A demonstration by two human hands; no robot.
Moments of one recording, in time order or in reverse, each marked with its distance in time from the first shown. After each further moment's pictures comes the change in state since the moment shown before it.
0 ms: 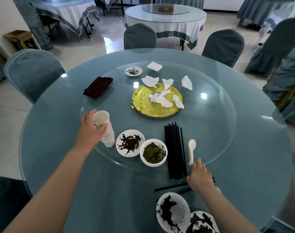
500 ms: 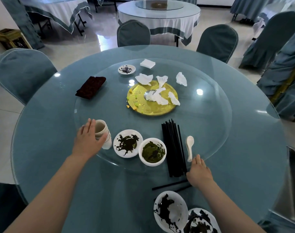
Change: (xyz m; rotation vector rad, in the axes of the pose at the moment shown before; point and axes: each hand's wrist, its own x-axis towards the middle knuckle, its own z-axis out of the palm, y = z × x) left_hand 0.000 -0.049 0.027 0.457 -0.195 0.043; right_hand 0.007 0.008 -0.005 0.008 -0.012 0.013
